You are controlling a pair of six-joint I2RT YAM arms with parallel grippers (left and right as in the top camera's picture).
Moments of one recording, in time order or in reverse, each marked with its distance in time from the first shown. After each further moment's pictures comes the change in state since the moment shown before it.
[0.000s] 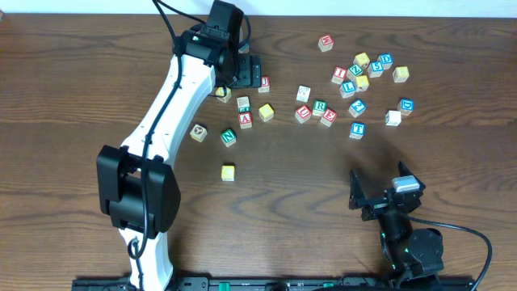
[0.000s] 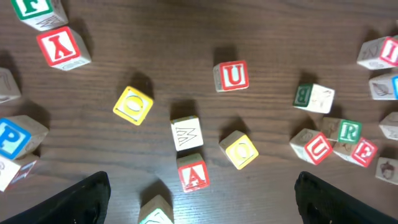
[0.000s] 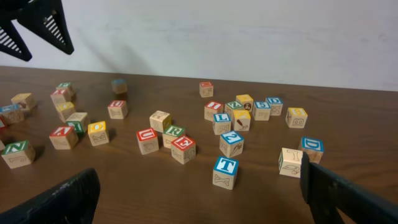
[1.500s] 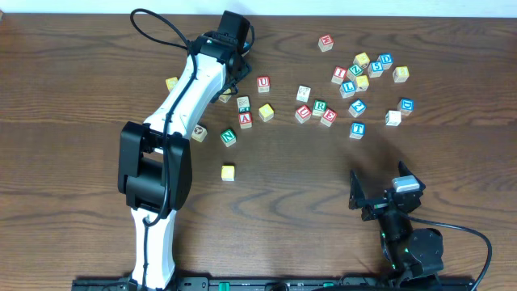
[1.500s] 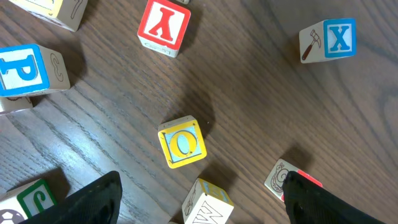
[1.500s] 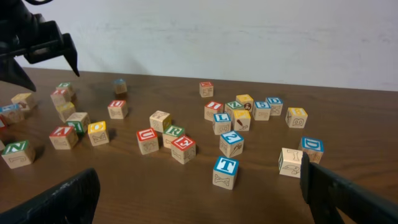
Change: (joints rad) left arm 0.002 0.163 0.014 0.072 -0.273 -0.667; right arm 0.000 0.000 0.000 0.000 0.000 0.000
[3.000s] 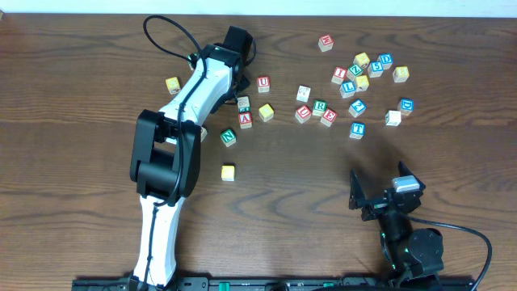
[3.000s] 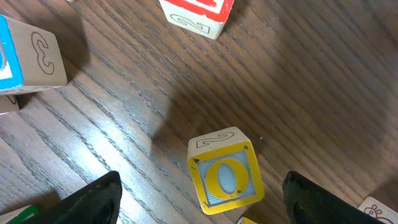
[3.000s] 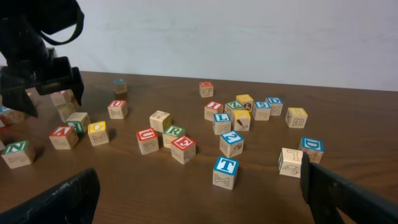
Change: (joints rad) left arm 0.000 0.124 0.000 -0.011 -0.049 0.000; right arm 0.000 0.000 0.000 0.000 0.000 0.000
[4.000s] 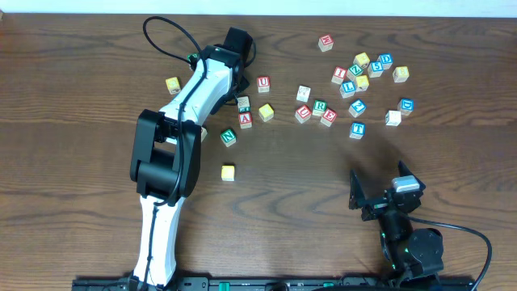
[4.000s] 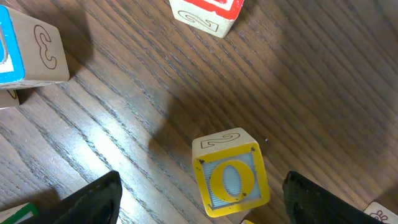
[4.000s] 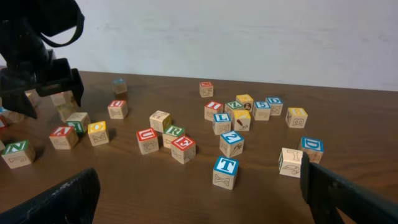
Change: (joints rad) left arm 0.000 0.000 -0.010 0.004 -0.003 -0.026; right arm 0.000 0.000 0.000 0.000 0.000 0.000
